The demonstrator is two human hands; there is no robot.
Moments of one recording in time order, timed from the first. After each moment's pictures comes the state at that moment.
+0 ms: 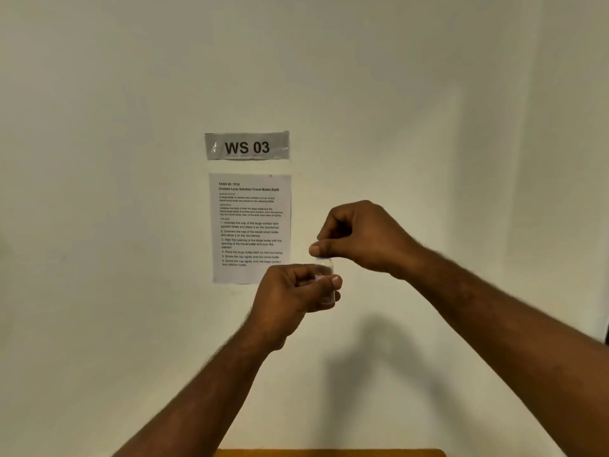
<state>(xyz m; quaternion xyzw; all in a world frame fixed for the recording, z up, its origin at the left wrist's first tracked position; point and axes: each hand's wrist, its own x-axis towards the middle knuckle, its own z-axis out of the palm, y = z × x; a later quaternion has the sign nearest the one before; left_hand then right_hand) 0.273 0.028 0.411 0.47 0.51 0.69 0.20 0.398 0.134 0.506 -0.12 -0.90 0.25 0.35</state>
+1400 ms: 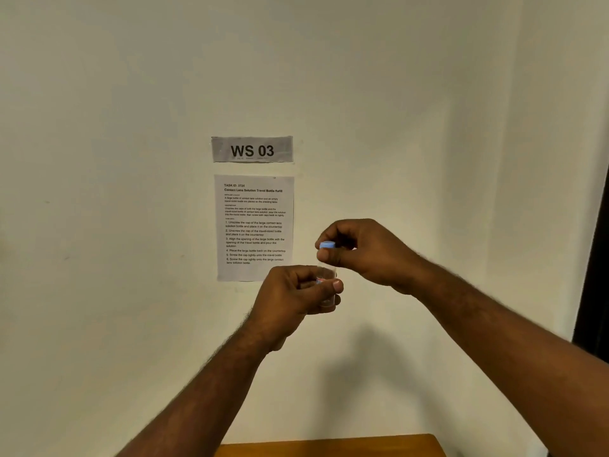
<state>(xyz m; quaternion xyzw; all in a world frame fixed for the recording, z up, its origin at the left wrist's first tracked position) 0.270 -0.010 0.410 0.50 0.50 0.67 0.23 0.405 0.096 0.485 -0.12 -0.89 0.29 0.34</state>
